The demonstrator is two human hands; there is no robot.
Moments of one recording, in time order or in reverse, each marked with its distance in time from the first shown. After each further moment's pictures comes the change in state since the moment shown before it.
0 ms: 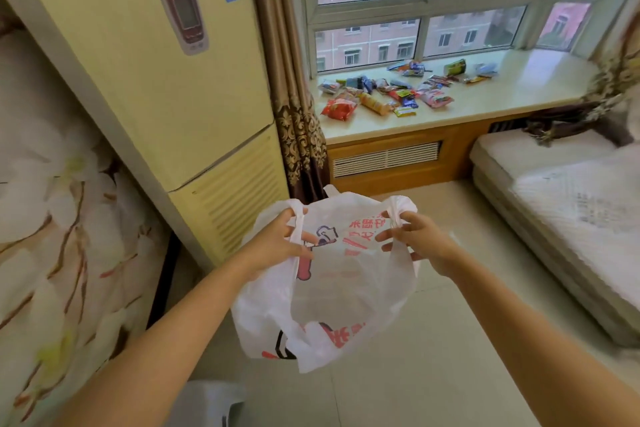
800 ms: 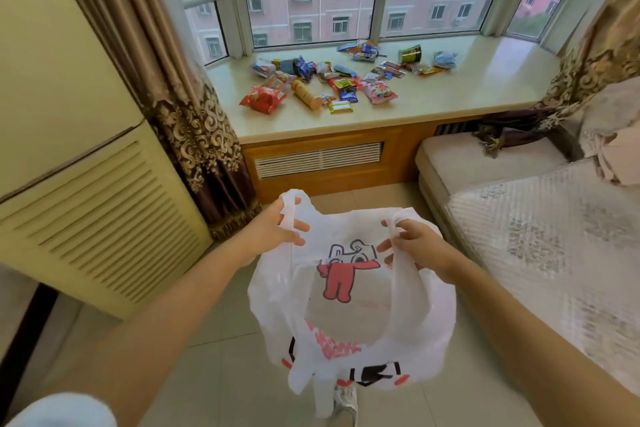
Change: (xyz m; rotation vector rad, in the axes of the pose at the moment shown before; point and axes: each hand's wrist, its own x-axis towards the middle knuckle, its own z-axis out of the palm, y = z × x) left_hand 0.347 0.154 0.239 -0.057 -0.027 -0.031; right_hand 0.195 0.092 -0.380 -0.171 -0.032 0.069
